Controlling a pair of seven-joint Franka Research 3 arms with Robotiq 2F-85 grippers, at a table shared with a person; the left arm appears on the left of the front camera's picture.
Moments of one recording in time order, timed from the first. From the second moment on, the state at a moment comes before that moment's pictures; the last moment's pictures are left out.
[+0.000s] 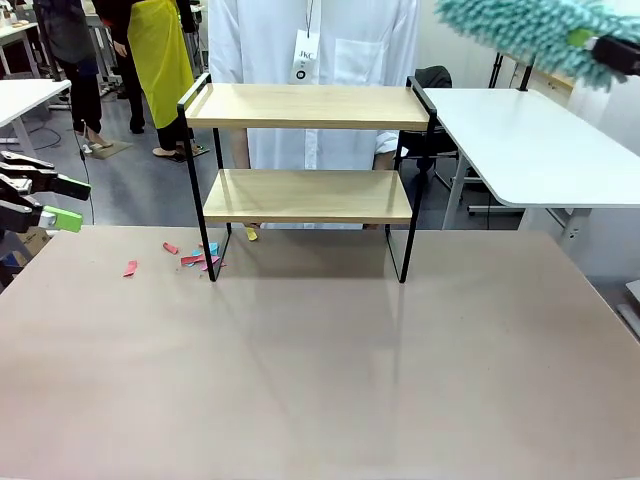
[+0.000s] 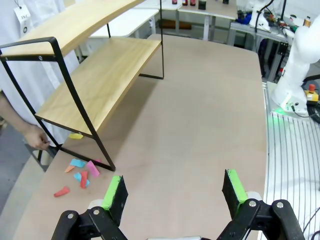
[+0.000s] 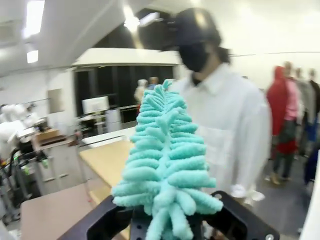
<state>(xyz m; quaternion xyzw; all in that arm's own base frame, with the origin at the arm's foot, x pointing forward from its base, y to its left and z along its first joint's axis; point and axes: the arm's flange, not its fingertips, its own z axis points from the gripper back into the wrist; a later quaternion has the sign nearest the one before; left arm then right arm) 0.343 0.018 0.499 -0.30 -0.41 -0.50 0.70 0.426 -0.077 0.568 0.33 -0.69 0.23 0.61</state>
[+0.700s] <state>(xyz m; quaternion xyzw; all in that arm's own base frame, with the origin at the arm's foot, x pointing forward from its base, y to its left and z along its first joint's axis) 0.343 0.018 0.499 -0.30 -0.41 -0.50 0.70 0.413 -0.143 0.516 0.18 -0.68 0.08 0.70</state>
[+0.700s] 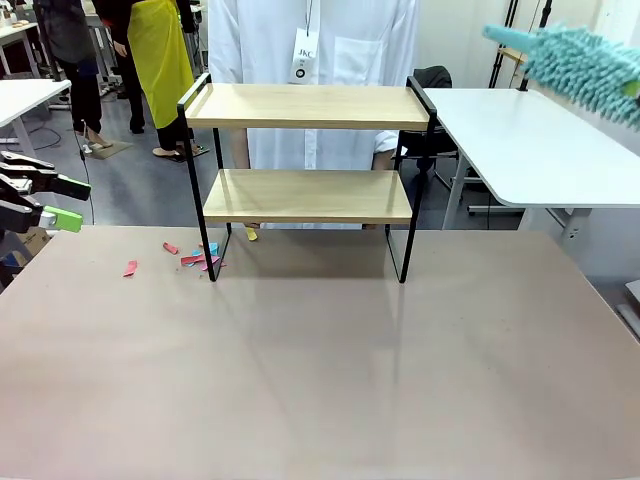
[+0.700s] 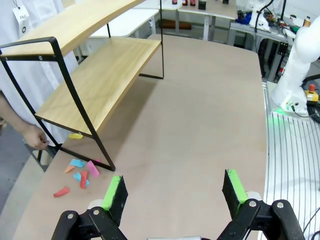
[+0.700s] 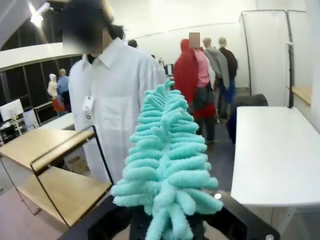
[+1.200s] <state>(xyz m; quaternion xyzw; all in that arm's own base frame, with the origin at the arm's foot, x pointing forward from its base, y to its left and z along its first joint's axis) 0.343 0.018 0.499 -0.30 -0.41 -0.50 0.70 0.412 -0.148 0.426 0.16 -0.63 0.04 0.76</state>
